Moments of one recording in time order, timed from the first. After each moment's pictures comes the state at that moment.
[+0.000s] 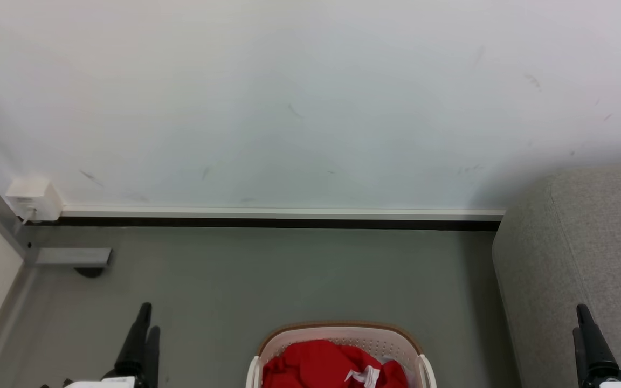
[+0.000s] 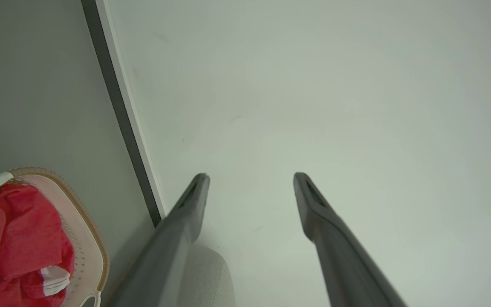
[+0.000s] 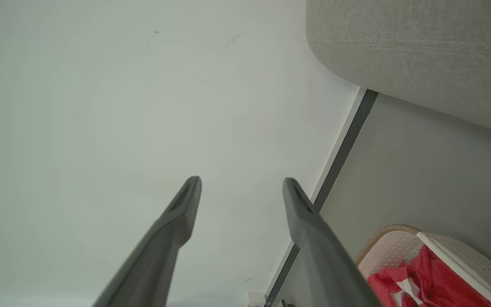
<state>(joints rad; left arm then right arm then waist) -0.06 0.03 0.07 0.28 -1.55 -0.11 0.07 -0.04 -0.03 -0.11 0.27 1.50 0.13 0.07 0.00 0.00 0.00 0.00</state>
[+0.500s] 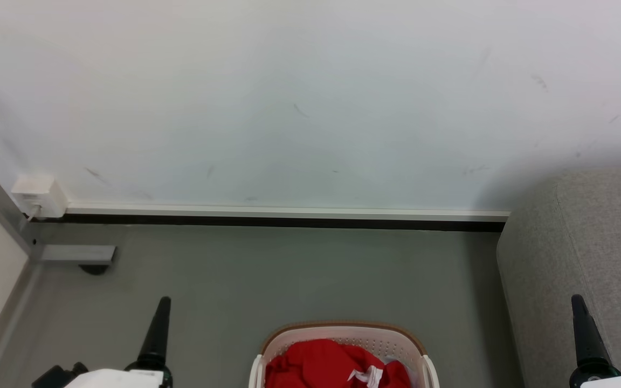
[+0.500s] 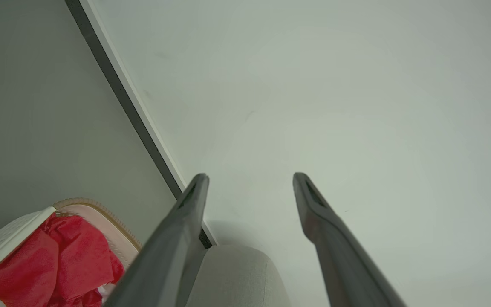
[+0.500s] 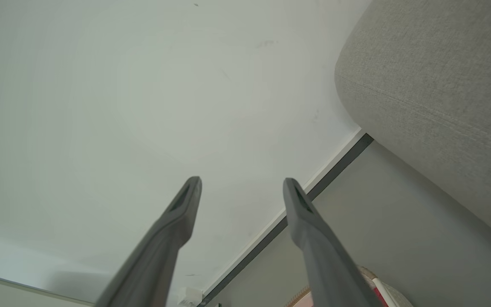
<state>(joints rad) -0.06 0.03 0.01 0.24 -1.32 -0.06 0.00 -0.03 -0.05 -0.08 0.21 1.19 0.13 0.00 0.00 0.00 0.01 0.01</state>
